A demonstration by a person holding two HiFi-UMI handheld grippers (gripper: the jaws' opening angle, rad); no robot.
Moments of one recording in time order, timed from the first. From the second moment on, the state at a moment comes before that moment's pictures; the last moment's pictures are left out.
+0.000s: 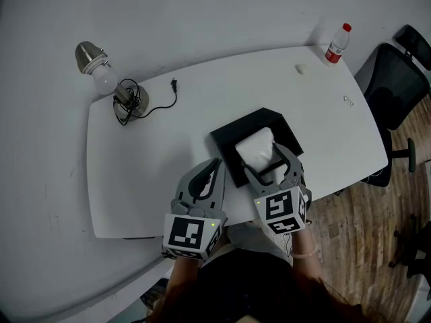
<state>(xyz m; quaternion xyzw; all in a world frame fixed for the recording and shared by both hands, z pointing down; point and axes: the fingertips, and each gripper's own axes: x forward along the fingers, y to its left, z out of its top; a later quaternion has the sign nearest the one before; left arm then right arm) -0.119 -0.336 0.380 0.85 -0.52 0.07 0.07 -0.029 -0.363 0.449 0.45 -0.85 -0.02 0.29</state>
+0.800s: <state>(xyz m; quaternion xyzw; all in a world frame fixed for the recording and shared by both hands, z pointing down) -0.118 -0.345 0.386 0.85 -0.52 0.07 0.07 -0.030 -0.378 0.464 0.44 -0.84 0.05 0.32</state>
